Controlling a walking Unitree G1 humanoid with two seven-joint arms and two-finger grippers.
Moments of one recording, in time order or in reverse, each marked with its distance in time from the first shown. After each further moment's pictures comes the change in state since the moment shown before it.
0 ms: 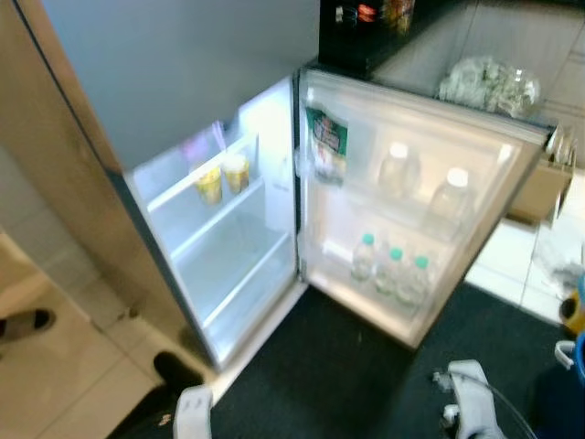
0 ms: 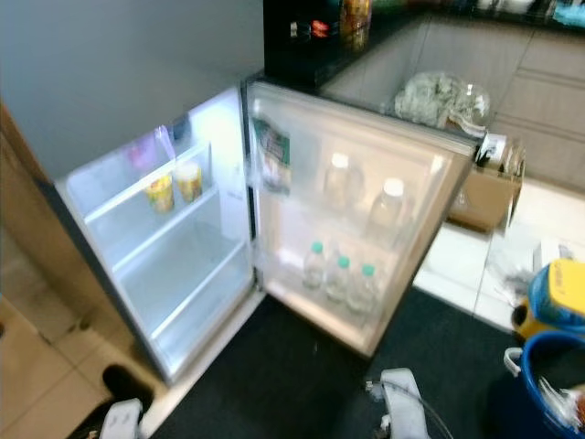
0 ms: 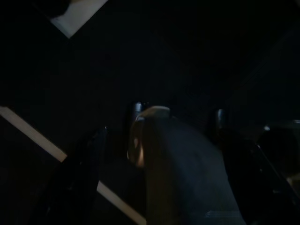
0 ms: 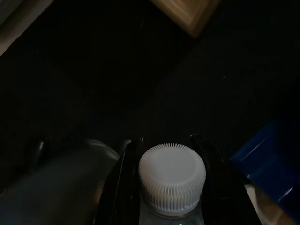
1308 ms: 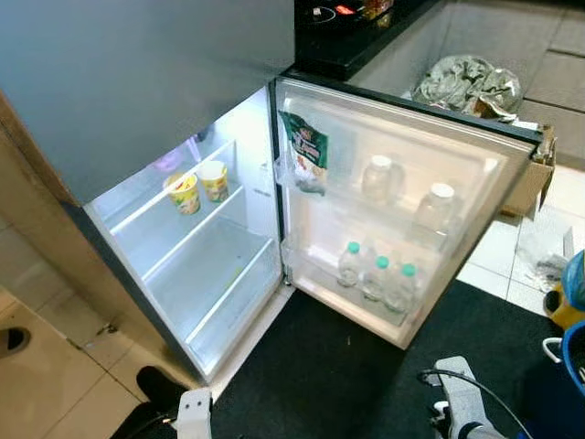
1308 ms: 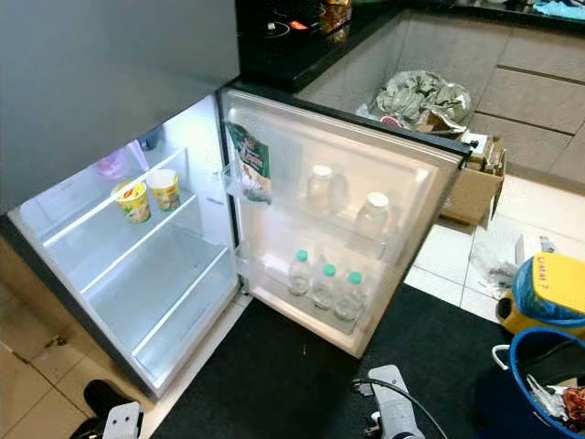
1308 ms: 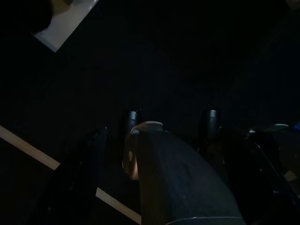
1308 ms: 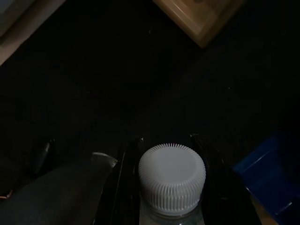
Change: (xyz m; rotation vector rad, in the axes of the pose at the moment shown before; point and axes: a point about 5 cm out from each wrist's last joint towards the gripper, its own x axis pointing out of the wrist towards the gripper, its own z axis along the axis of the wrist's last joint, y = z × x) left arm 0.001 -0.001 0.003 -0.001 -0.010 -0.027; right arm 0.002 0.012 0.008 -0.092 -0.016 0.073
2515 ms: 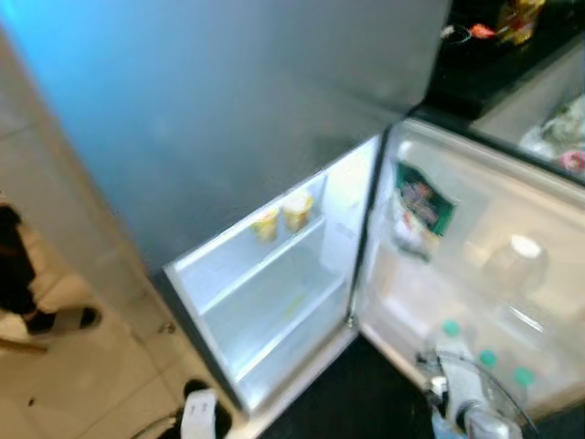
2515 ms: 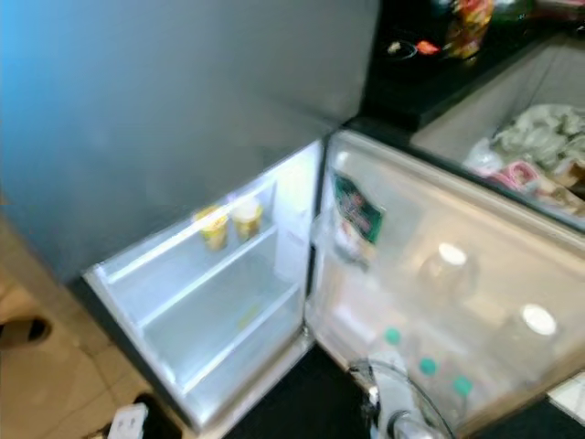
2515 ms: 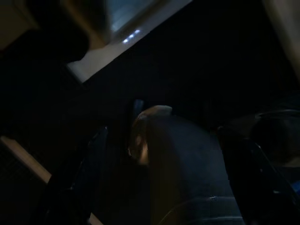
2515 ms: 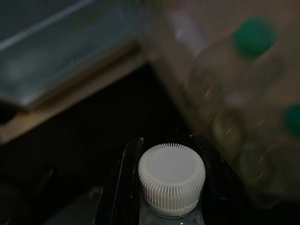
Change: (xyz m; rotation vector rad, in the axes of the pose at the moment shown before) left arm 0.000 -0.003 0.000 0.030 0.013 -0.043; right arm 0.003 -0.002 0.048 -0.025 -0.157 0.007
